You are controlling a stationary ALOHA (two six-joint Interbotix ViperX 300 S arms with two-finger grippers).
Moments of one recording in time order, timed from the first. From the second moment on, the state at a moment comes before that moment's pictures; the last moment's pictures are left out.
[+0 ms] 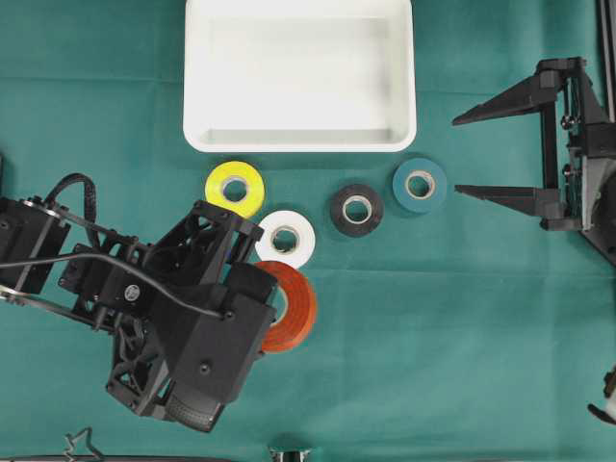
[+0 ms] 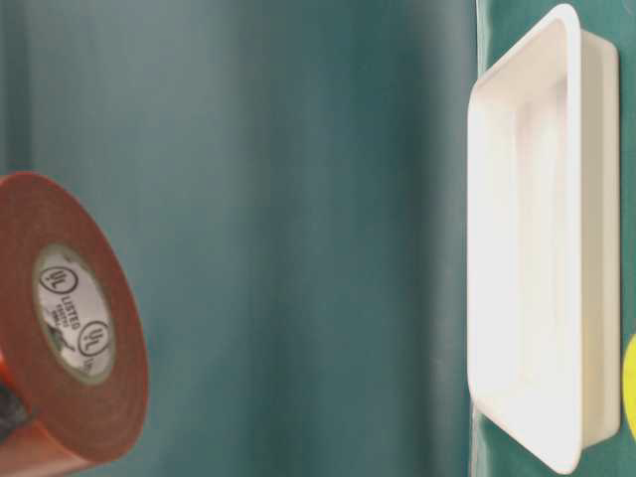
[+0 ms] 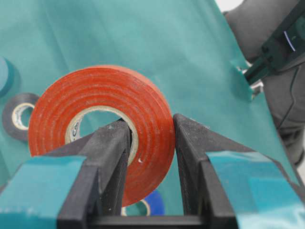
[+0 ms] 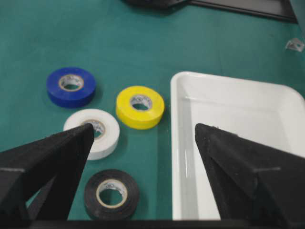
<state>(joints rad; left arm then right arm) -0.35 -0.11 0.08 0.00 0.82 0.08 0.00 -0.83 1.11 -0.01 -0.05 0.01</state>
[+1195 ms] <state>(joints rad) 0.23 -0.07 0.11 0.01 0.83 0.08 0.00 -0.83 1.11 -0.01 -0.03 0.01</state>
